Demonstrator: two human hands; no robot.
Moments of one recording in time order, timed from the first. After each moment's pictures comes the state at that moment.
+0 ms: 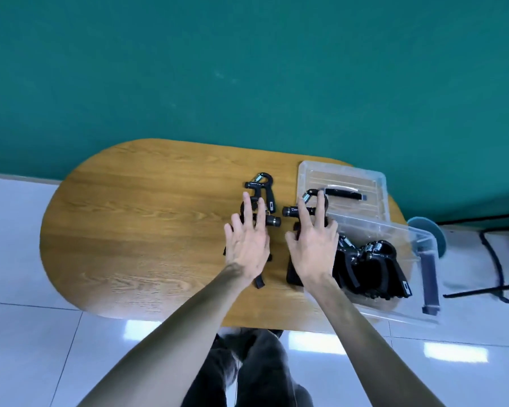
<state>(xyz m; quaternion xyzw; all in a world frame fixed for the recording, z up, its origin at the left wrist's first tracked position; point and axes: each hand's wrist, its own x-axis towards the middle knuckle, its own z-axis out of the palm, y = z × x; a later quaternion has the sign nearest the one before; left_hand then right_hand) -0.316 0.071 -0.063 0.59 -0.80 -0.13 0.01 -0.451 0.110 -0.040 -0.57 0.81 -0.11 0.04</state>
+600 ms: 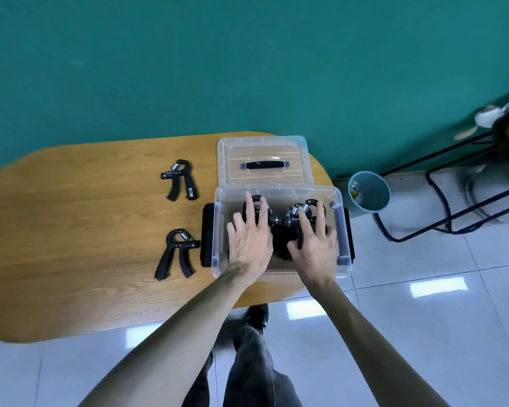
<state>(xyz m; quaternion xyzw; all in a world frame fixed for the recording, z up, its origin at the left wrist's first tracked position) -0.518 0.164 -0.073 0.51 -0.85 -0.13 0.01 -0.639 0.242 -0.066 -0.46 0.87 -0.13 0.09</state>
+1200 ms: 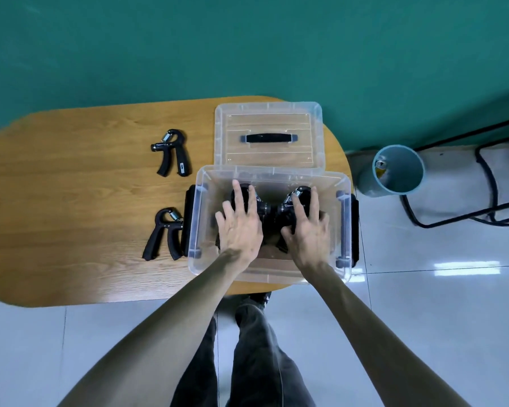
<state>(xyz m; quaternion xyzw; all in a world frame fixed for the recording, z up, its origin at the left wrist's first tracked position) -0.555 0.151 -0.132 0.57 -0.81 -0.12 -0.10 -0.690 0.217 -0.132 -0.50 0.83 -0.10 0.20</state>
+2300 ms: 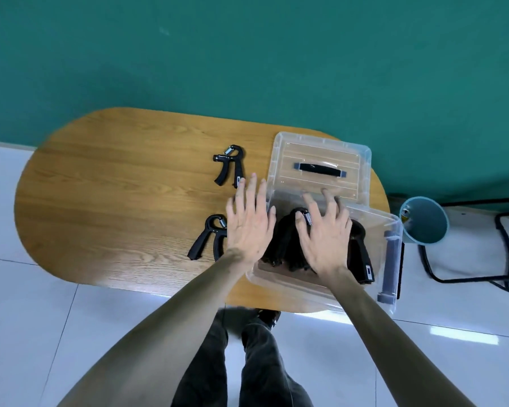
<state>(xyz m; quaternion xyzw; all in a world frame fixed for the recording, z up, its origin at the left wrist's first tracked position) -0.452 0.099 -0.079 0.60 -0.79 -0.11 0.01 -0.612 0.148 -0.069 -0.61 0.79 -0.08 0.08</state>
